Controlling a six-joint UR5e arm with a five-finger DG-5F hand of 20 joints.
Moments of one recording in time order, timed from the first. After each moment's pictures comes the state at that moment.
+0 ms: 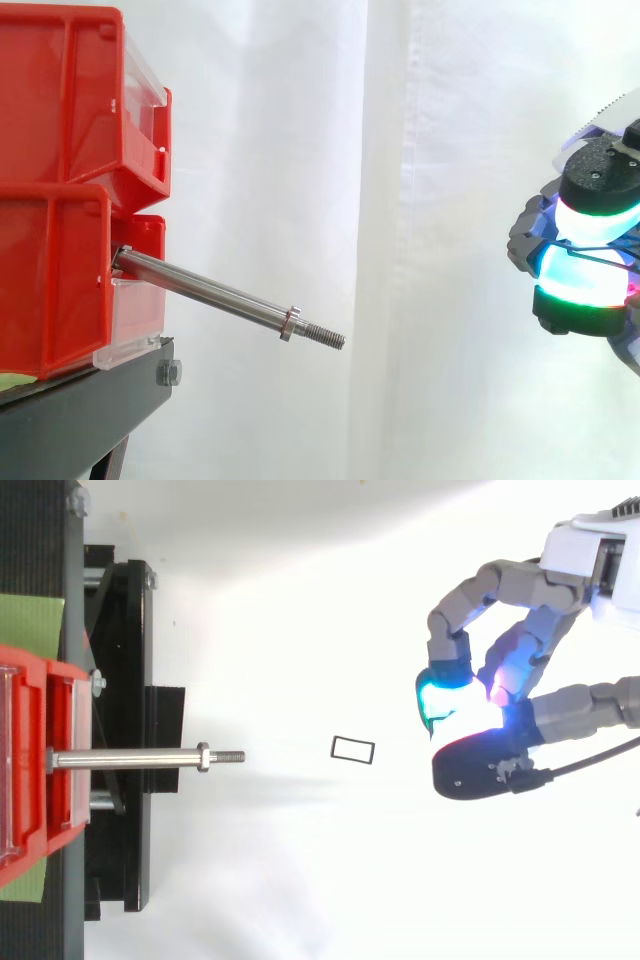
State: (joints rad) arm 0.13 -2.14 -1.02 -3.65 -1.28 -0.36
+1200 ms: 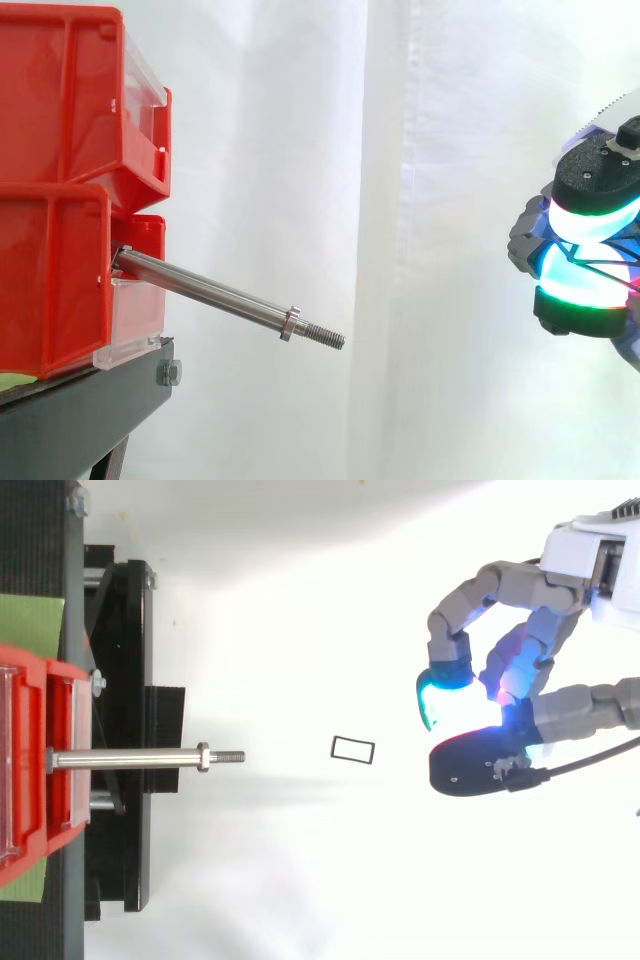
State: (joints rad) arm 0.13 -2.14 -1.02 -3.65 -1.28 -0.36
